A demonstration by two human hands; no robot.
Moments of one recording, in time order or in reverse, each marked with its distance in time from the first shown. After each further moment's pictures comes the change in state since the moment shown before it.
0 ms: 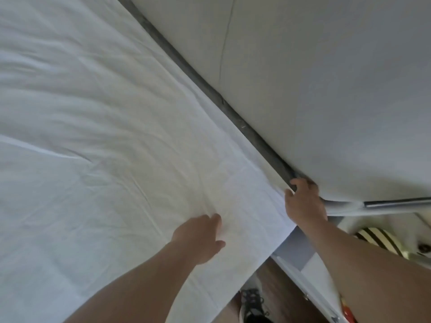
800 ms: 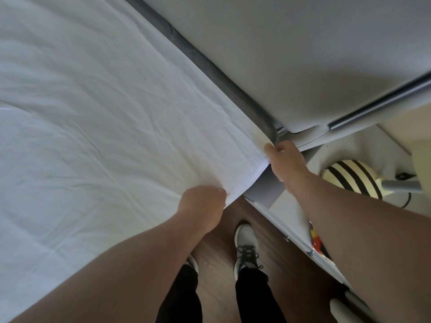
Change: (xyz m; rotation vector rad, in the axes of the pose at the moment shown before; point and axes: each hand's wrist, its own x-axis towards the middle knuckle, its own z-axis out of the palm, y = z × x) left_hand 0.011 0.109 0.097 0.279 0.157 0.137; right_hand -0.017 0.092 0.021 0.558 -0.063 0.145
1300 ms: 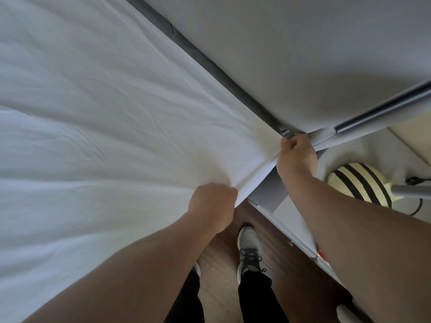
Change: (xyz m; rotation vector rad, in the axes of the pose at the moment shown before) left_hand 0.015 0.014 -0.017 -0.063 -0.014 0.045; right_hand 0.008 -0.005 0.000 -0.006 0.282 -0.051
